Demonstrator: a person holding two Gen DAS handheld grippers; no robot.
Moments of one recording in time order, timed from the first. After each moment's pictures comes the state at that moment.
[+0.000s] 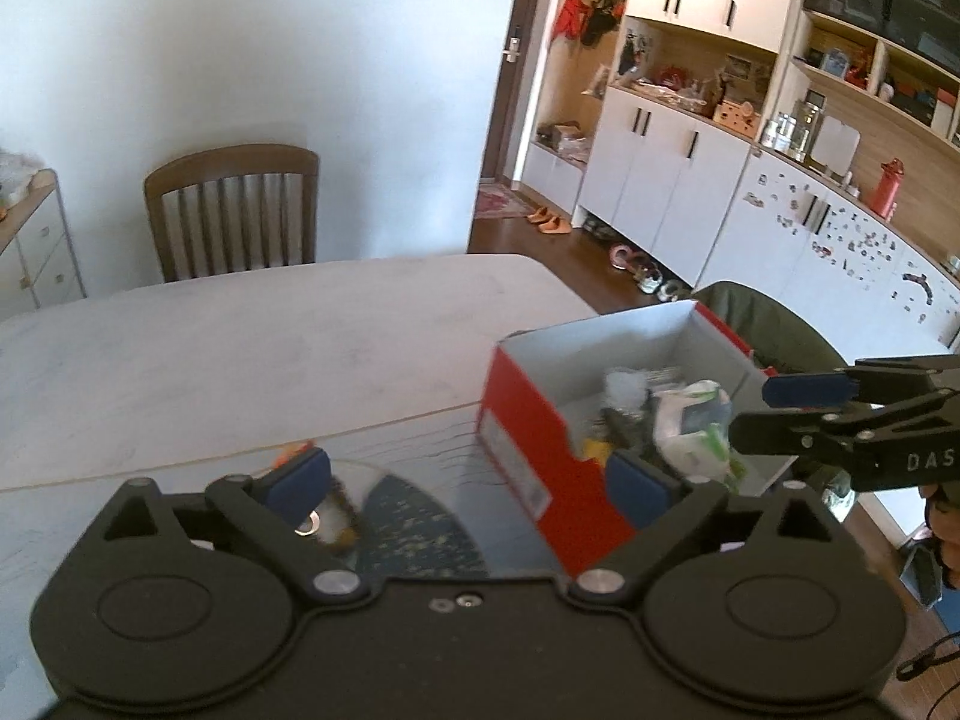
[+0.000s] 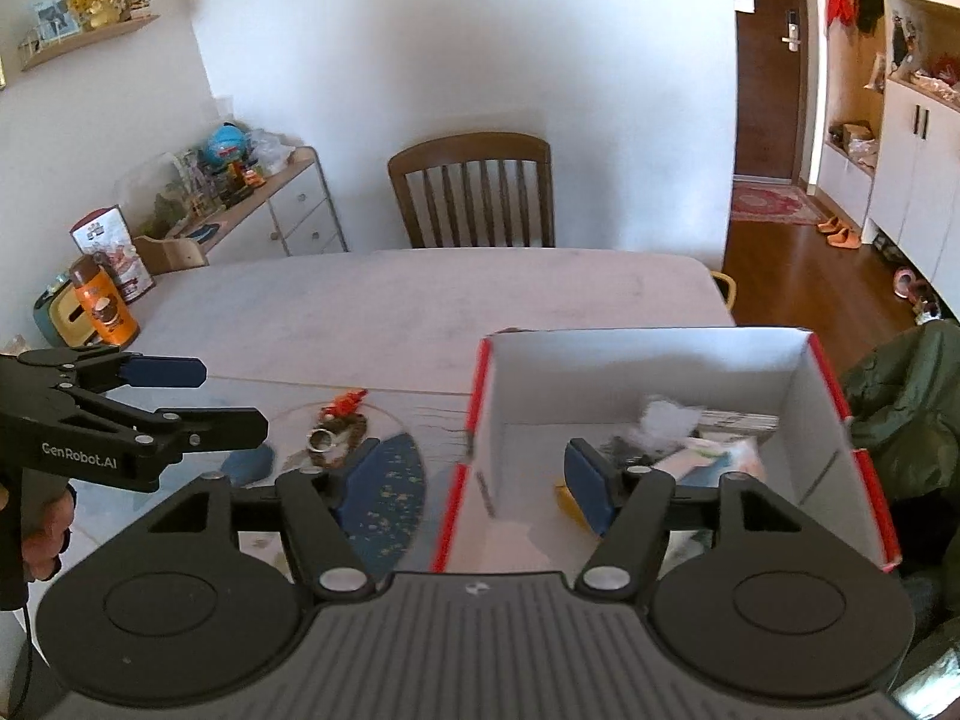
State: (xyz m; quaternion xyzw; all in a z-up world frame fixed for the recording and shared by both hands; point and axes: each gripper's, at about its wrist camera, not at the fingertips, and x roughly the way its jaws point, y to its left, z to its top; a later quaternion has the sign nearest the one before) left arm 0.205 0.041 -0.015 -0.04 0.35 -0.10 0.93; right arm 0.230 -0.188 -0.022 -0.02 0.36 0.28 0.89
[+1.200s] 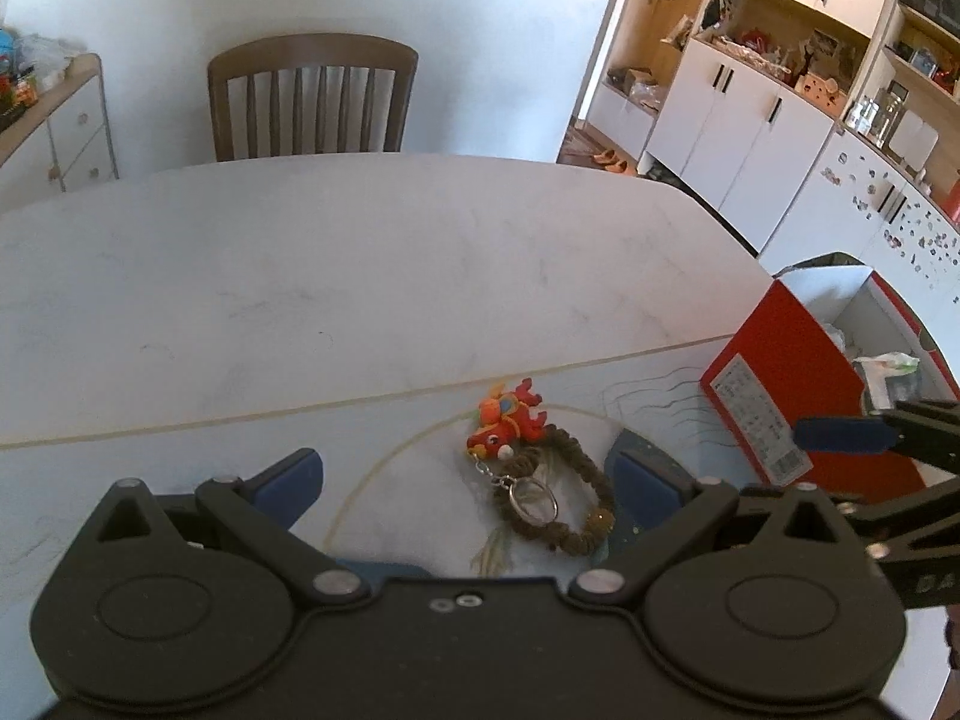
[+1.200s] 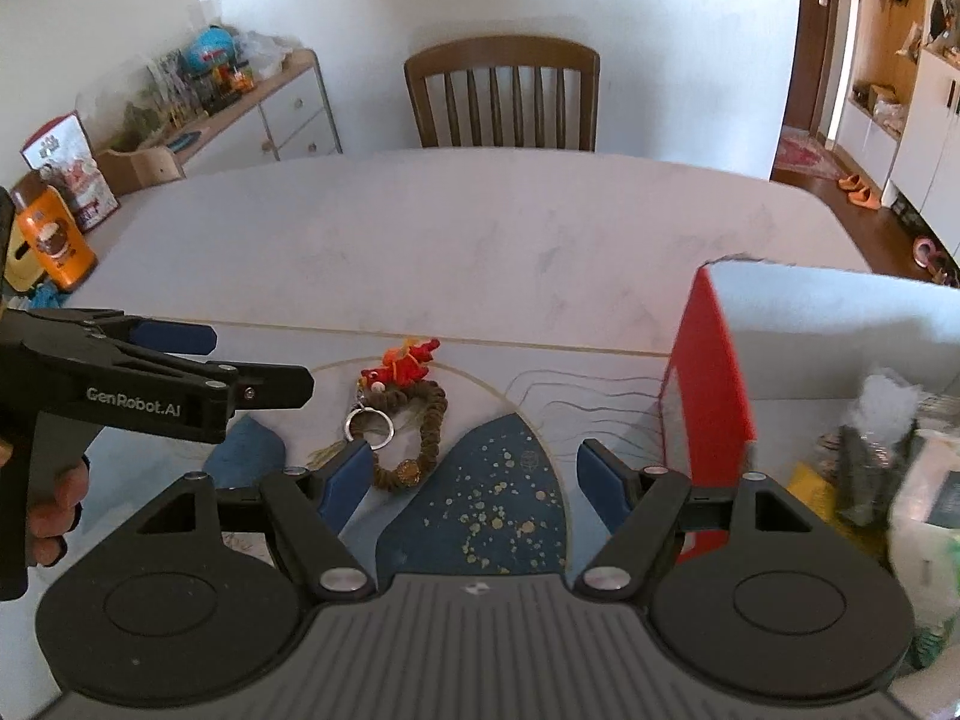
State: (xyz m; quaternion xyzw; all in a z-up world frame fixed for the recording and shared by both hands) left arm 0.287 0.167 -0.123 -0.06 0.42 -0.07 0.90; right arm 0.277 -0.024 -0.125 -0.06 0.43 0.25 0.87
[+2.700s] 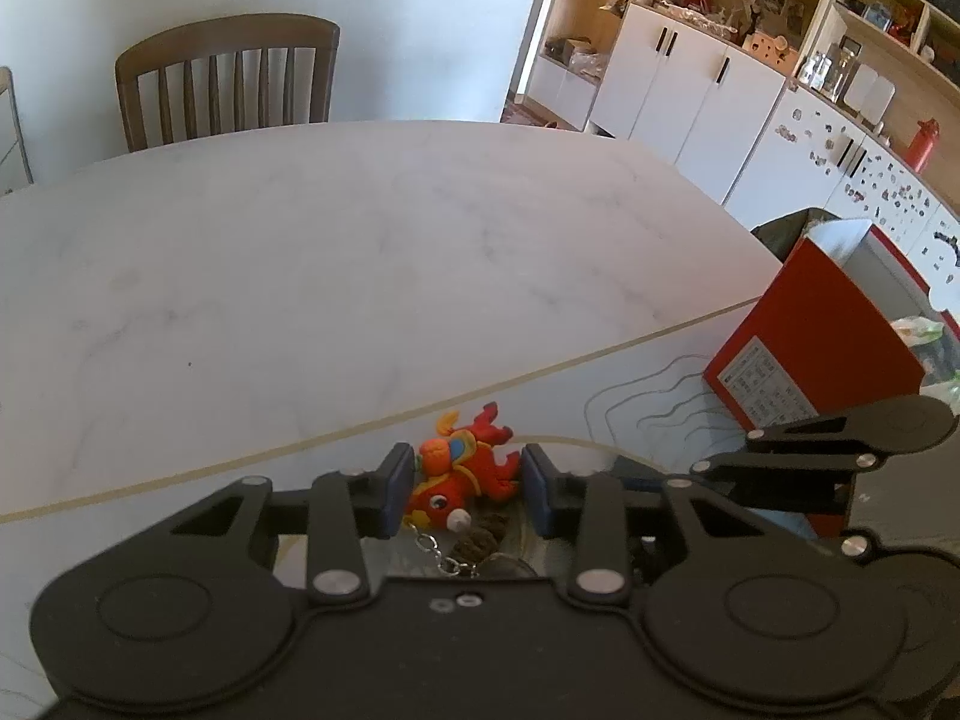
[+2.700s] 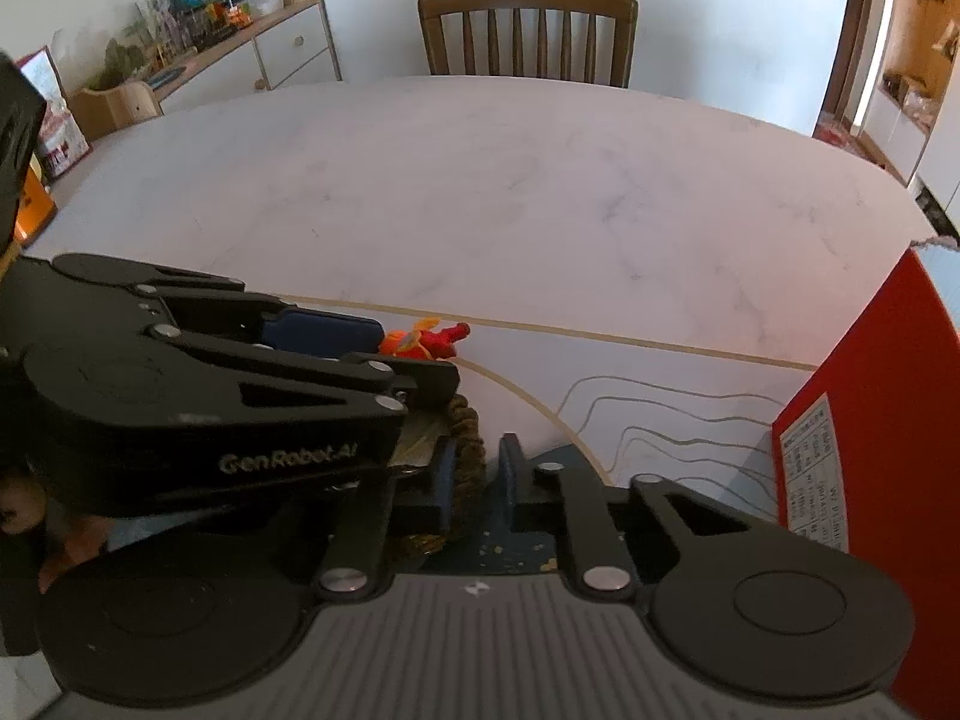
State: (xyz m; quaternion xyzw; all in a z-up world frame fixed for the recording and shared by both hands) left arm 0.342 0.140 -0.172 -0.05 0.43 -0.13 0.89; right arm 0.325 0.030 -0.191 -0.09 0.45 0.26 0.85
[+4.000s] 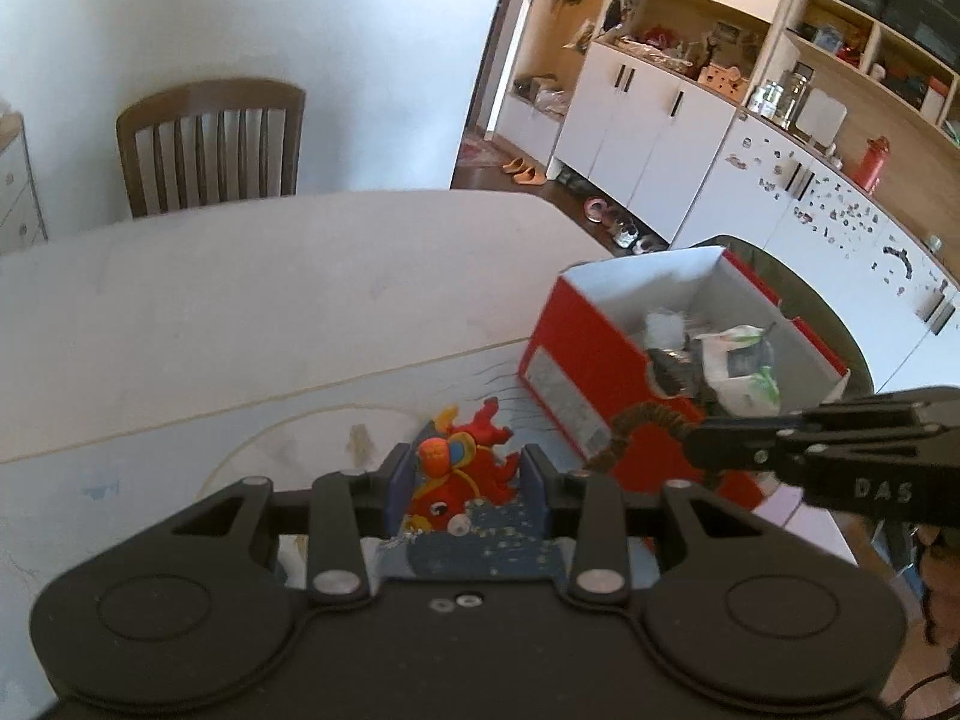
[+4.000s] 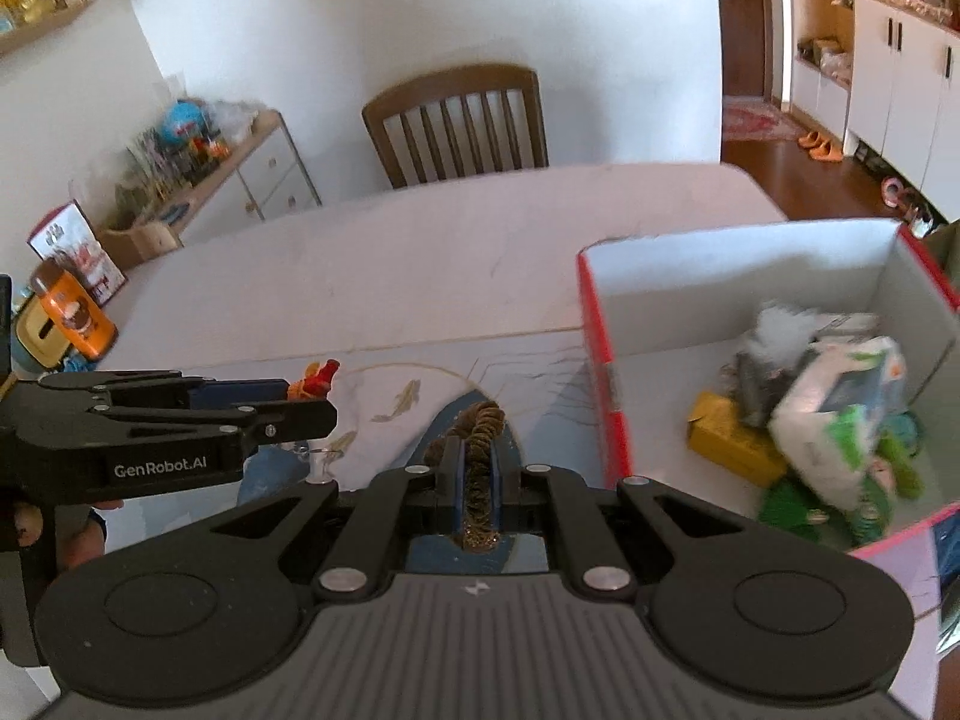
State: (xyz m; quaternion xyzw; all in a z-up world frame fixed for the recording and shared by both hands) left arm 0.228 0.088 -0.061 -0.05 0.40 -0.14 0.91; right arm 0.231 -0.101 -0.070 0.02 0.42 0.23 0.88
